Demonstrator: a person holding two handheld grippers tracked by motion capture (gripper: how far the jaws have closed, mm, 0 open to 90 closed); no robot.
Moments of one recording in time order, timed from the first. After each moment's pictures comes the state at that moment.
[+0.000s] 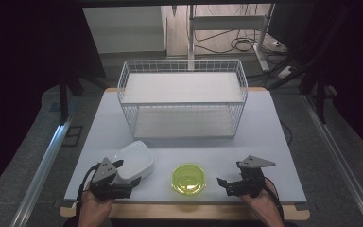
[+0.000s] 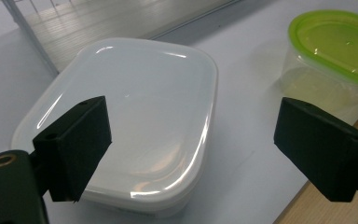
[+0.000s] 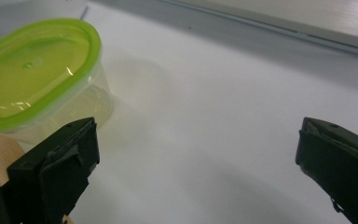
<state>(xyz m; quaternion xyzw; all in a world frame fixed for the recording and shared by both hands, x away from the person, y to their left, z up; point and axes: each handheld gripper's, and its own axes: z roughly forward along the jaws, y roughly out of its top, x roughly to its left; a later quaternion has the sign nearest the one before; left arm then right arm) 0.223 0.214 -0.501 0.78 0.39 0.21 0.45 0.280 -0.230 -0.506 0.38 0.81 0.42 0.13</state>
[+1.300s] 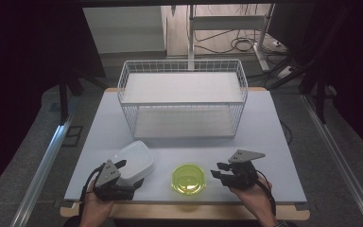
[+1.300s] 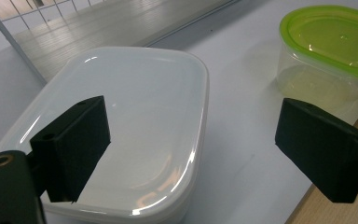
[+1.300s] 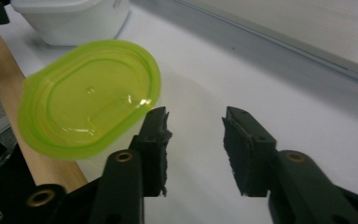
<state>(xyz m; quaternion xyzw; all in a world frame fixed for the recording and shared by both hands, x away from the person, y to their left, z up) 0.223 0.209 -0.508 0.78 0.36 0.22 0.45 0.283 -0.199 -0.474 0.33 0.84 0.41 0.10</state>
